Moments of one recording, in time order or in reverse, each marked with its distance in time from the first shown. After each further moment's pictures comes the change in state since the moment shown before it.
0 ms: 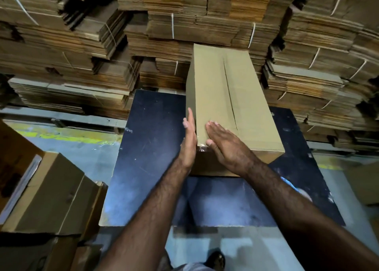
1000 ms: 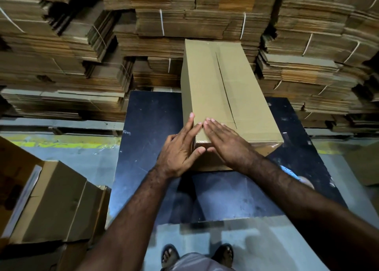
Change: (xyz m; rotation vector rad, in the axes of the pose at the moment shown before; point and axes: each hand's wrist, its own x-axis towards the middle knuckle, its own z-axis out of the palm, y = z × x) left_hand -0.003 -0.023 -0.056 0.978 -0.192 0.549; right_hand -0.004 0.011 0.017 -0.268 0.097 -0.174
